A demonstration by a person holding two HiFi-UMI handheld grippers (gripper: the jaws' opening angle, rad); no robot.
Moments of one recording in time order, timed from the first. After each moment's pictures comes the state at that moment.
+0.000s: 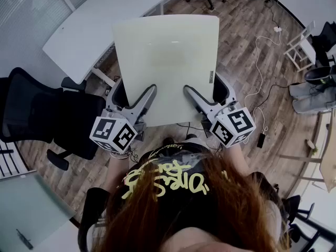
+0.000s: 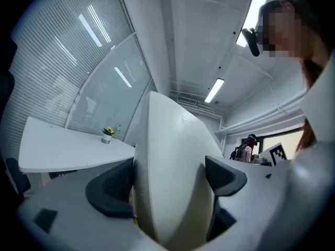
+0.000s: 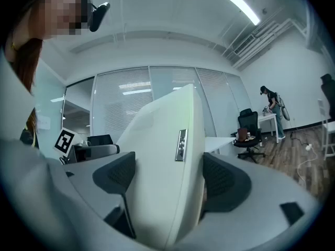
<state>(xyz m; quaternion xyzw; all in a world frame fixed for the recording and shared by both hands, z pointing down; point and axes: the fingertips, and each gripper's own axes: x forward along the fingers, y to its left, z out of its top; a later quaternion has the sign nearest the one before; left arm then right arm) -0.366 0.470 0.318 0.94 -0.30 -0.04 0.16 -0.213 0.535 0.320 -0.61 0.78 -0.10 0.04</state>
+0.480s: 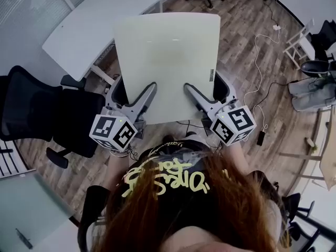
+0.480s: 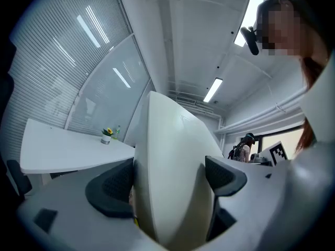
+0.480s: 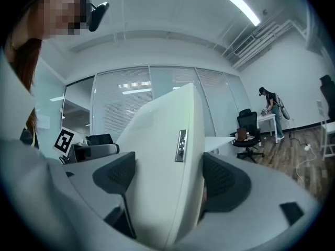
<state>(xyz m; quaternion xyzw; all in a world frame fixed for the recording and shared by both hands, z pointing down) -0.366 0.468 0.316 0.94 -0.30 -0.04 0.15 -0.213 0.534 0.322 -0.61 0.79 -0.10 0.03</state>
